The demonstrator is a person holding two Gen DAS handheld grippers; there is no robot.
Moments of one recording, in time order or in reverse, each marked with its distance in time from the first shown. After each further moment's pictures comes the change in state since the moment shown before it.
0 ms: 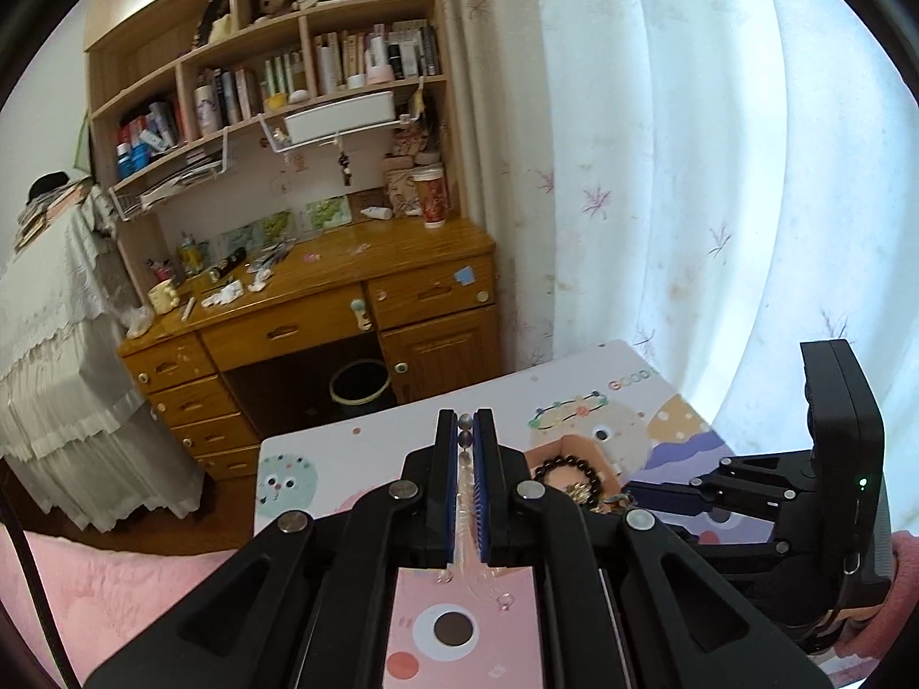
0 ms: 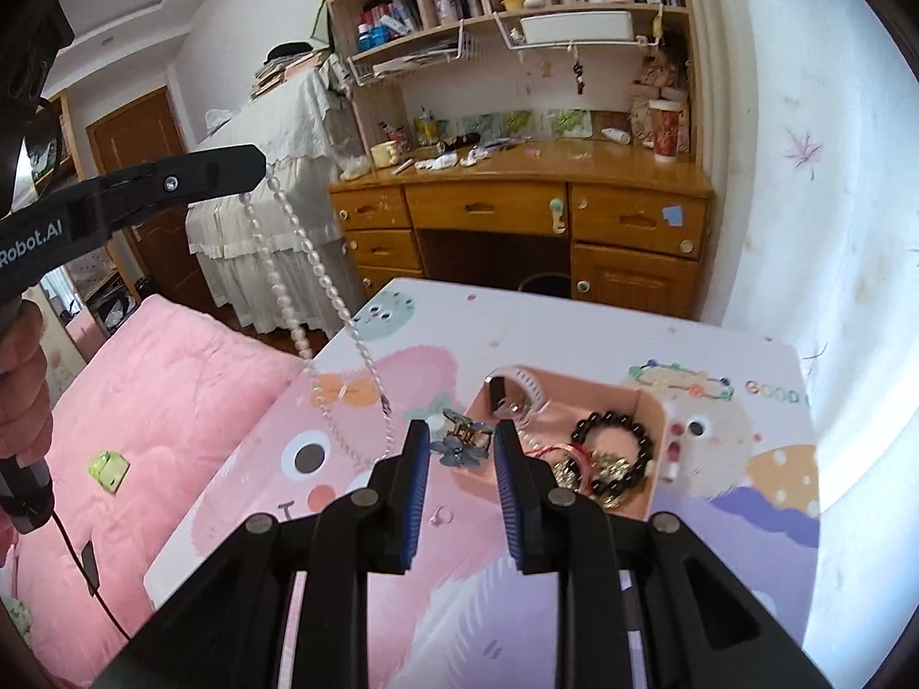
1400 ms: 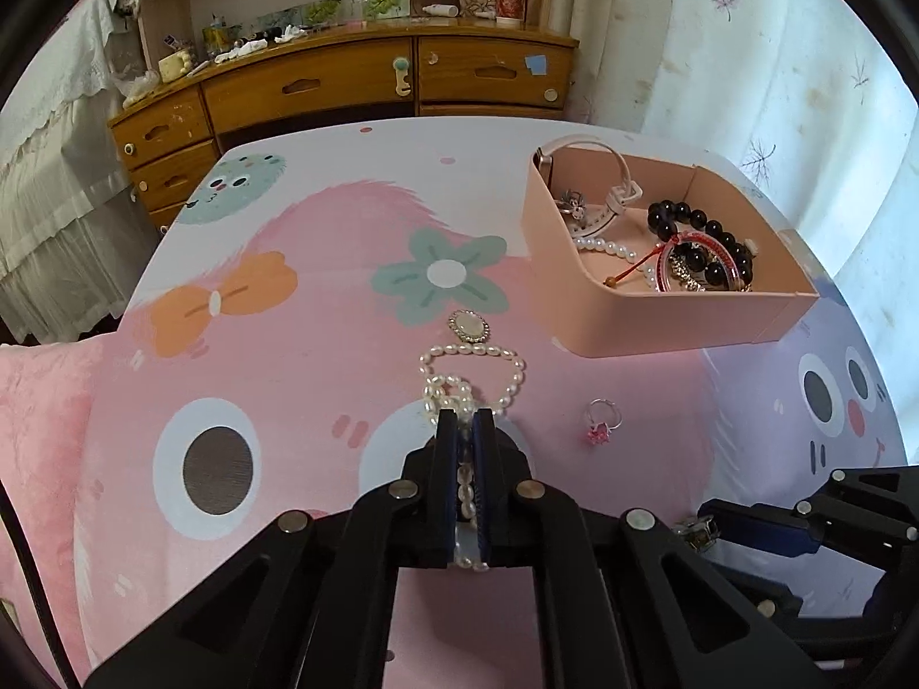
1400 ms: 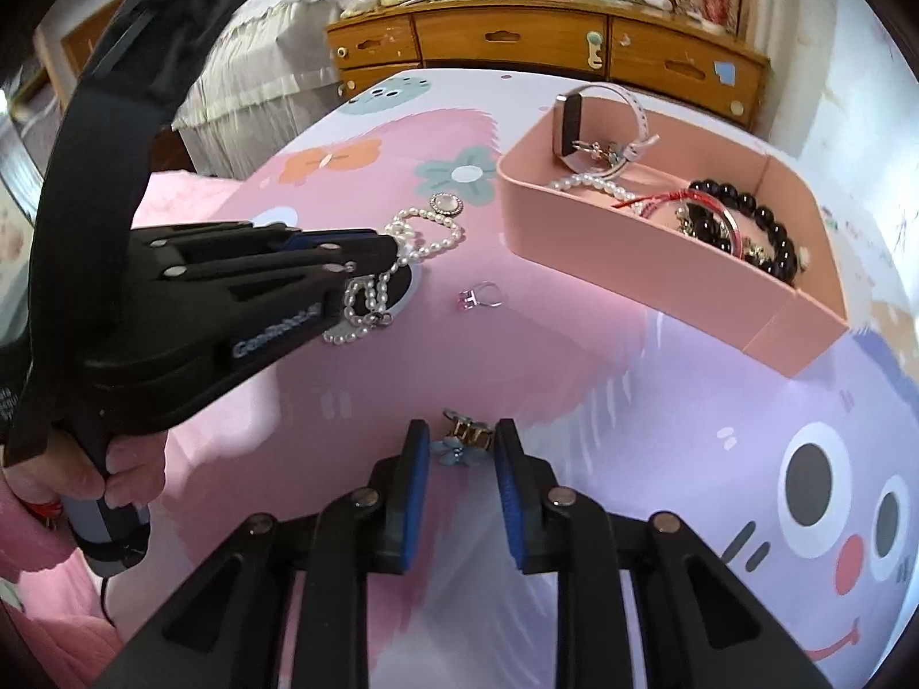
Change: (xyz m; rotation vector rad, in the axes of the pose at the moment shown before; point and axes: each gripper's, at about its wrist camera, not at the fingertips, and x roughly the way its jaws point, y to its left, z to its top) left arm 0.172 0.029 -0.228 -0.245 0.342 0.028; right arm 0.127 0.042 -0.131 -0.022 0.340 -0.001
